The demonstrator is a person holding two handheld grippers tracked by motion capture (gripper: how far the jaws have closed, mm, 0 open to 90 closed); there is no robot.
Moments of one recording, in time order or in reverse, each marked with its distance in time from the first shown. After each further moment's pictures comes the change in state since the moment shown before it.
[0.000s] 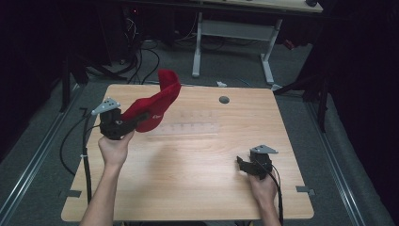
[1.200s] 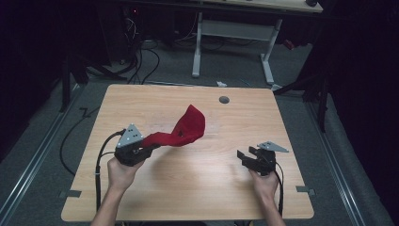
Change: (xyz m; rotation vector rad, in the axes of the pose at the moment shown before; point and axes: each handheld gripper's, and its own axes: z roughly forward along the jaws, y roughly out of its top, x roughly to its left) left arm -0.017 -0.080 -0.029 0.177 -0.082 0.269; right arm -0.006 0.012 -0.019 -0.127 0.121 0.114
